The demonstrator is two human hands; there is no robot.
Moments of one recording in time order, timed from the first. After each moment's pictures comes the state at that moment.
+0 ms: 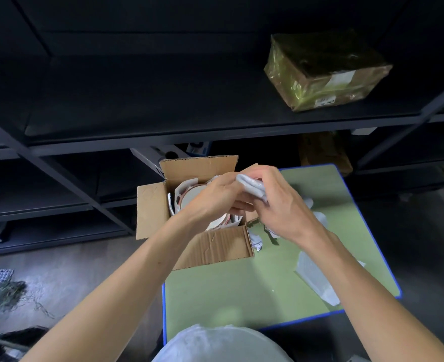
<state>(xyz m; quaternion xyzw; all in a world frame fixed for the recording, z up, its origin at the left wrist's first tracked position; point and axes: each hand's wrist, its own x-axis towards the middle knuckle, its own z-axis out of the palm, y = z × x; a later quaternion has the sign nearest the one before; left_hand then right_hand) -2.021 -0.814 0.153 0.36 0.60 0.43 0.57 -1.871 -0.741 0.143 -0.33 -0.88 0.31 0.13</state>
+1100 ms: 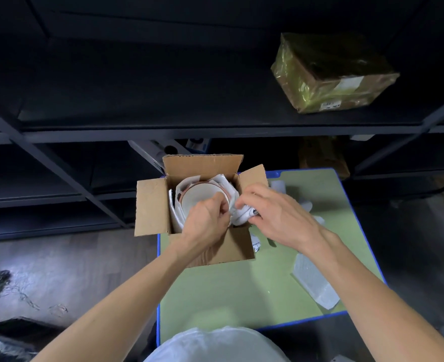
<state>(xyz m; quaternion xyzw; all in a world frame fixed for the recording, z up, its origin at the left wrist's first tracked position) -2.026 -0.835 0.051 0.48 0.78 0.31 0.26 -1.877 -0.737 0.136 -0.21 -0.97 0.16 -0.01</state>
